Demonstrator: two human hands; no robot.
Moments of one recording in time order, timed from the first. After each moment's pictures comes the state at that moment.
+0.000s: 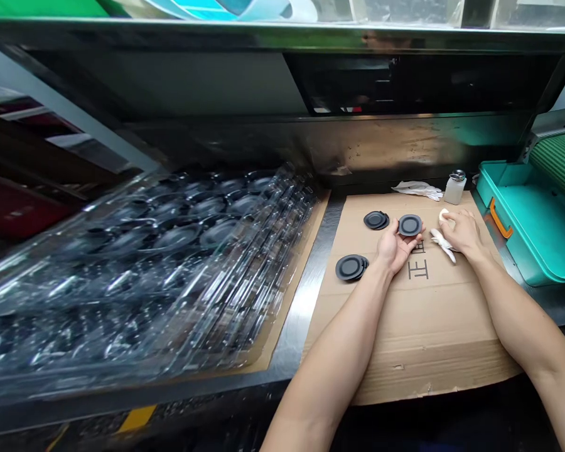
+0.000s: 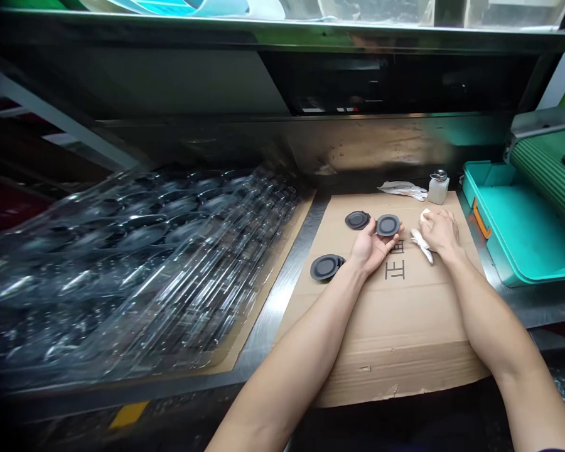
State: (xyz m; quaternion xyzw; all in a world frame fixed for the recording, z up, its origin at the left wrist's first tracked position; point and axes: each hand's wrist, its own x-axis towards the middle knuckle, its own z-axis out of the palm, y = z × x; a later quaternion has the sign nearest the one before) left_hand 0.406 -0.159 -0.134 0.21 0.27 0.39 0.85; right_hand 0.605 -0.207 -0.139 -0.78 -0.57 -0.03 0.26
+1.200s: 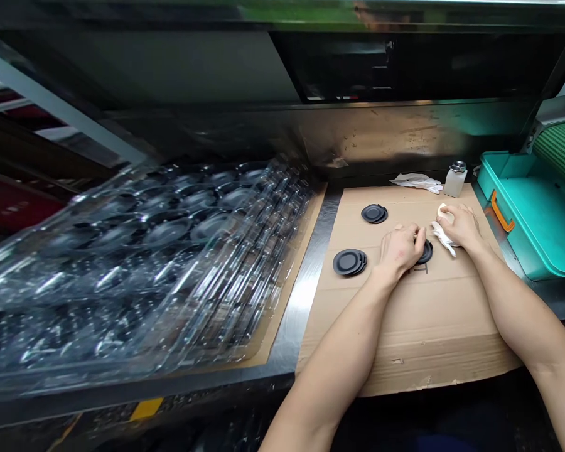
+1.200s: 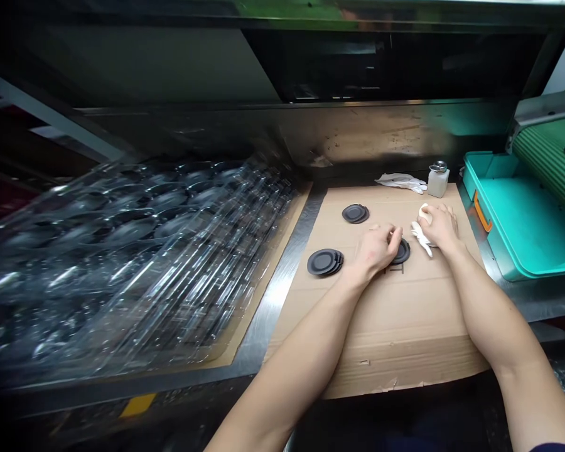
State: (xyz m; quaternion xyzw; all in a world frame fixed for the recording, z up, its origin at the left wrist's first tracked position) left_hand 0.400 -0.184 -0.136 0.86 0.40 0.27 0.16; right_hand 0.609 -0.205 -0.151 -0.78 -0.57 -0.01 0.25
